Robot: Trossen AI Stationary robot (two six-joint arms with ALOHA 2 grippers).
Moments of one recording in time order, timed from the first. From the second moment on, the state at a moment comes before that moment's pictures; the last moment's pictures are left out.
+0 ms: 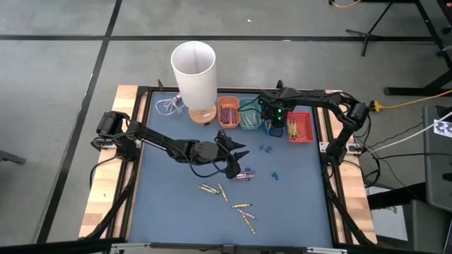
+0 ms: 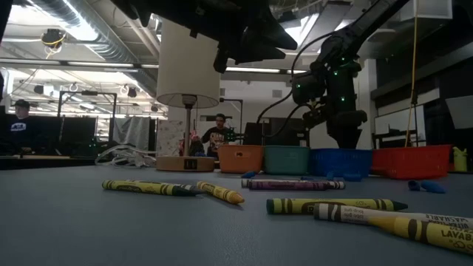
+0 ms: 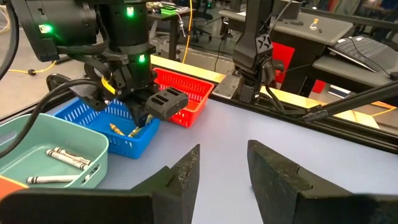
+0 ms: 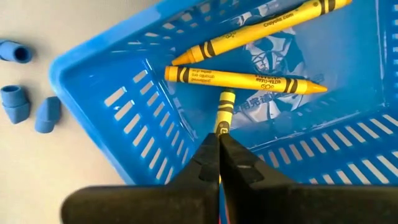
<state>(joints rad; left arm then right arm) -0.16 1.75 1.03 0.48 -0.48 -0.28 -0.57 1.75 1.11 -0.97 -0.02 -0.32</state>
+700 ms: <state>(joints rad) -0.16 1.75 1.03 0.48 -0.48 -0.28 -0.57 1.75 1.11 -0.97 -0.02 -0.29</state>
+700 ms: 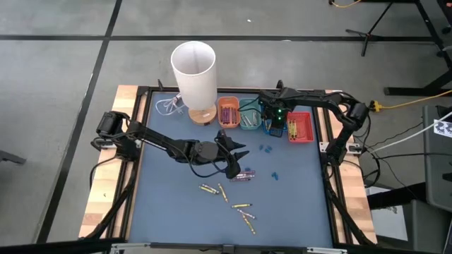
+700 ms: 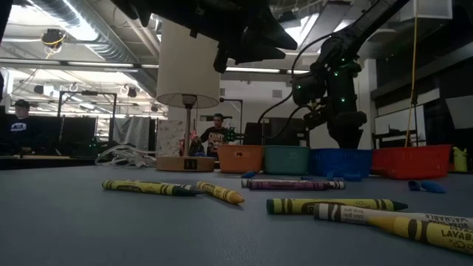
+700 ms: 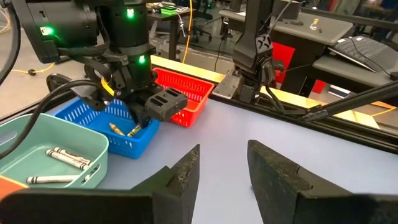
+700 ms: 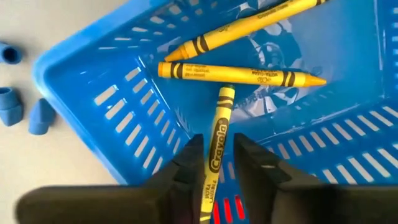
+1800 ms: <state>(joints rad) -0.16 1.75 1.03 0.48 -0.48 -0.28 -0.57 1.75 1.08 -0.92 -0.02 -0.32</state>
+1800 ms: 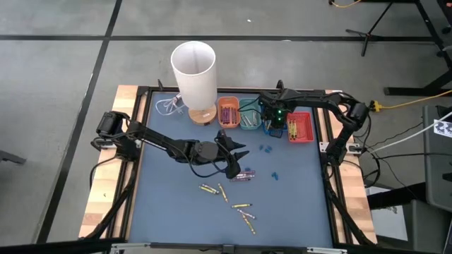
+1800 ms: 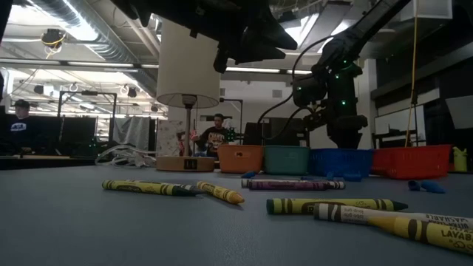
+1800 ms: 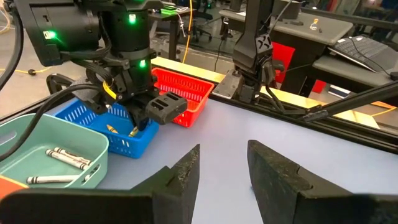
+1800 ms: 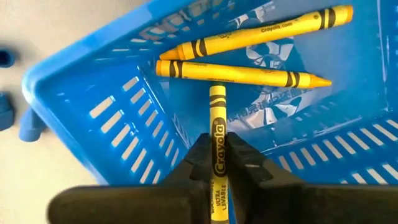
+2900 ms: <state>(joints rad) -0.16 1.75 1.03 0.48 -0.48 -0.28 -0.57 1.47 1.19 -1.36 0.01 -0.14</state>
